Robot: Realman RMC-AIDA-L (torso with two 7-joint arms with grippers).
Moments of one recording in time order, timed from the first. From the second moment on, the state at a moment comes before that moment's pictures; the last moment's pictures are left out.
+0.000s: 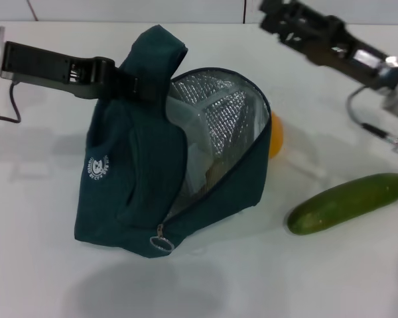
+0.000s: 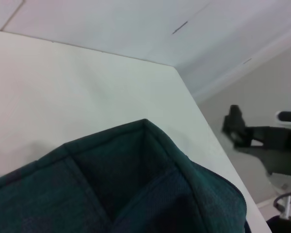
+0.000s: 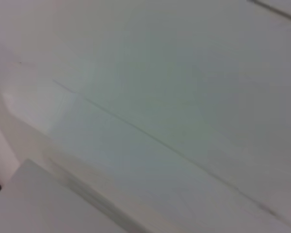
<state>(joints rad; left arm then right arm) -0.66 -1.97 0.70 0.98 2.10 1.85 -2.49 0.82 2.03 -0.79 -0.05 -1.31 -1.55 1.69</state>
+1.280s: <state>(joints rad) -0.64 -1.97 0.69 0.99 2.08 1.84 -2.49 0.79 1.99 -1.25 -1.21 -2.45 -1.84 1.67</state>
